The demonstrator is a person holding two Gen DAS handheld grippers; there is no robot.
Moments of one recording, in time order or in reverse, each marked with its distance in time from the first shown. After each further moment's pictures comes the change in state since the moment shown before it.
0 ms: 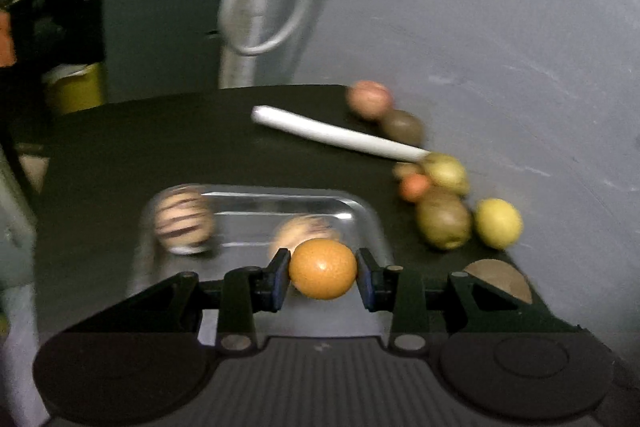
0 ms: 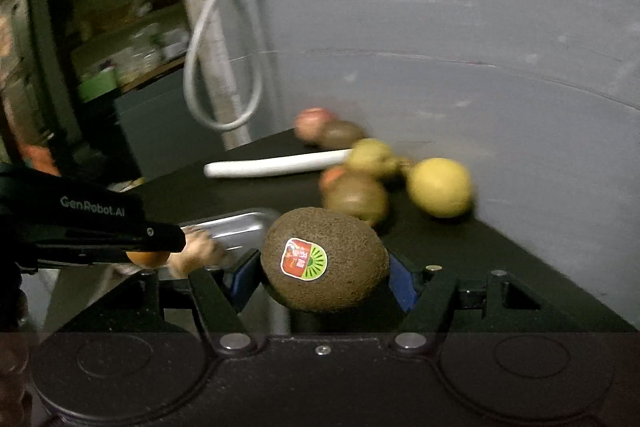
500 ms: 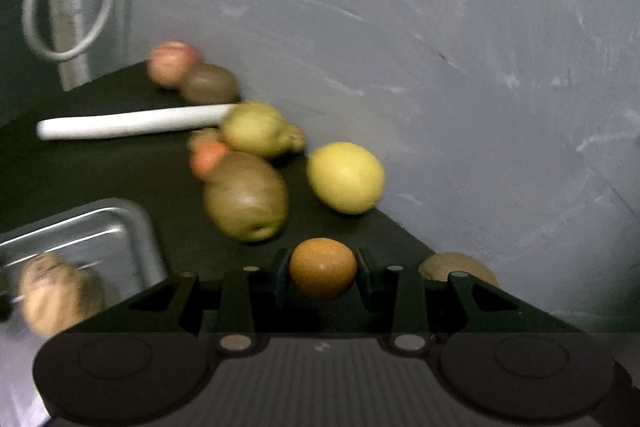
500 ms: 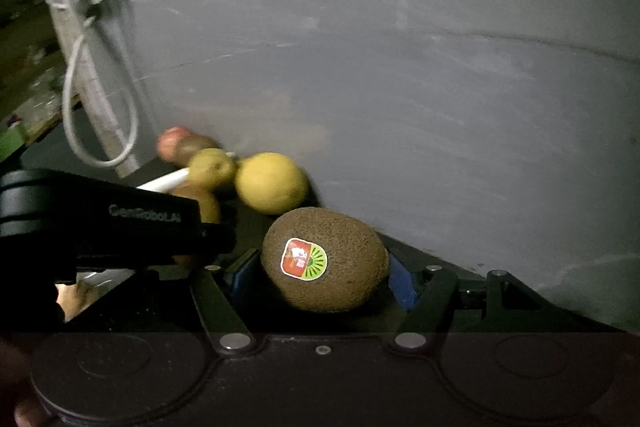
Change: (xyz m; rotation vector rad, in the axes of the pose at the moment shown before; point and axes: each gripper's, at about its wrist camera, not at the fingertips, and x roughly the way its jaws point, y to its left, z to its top) left arm 0.076 -0.131 -0.007 0.291 0.121 -0.248; right arm -0.003 -0.095 -0.009 0.226 -0.009 -0.243
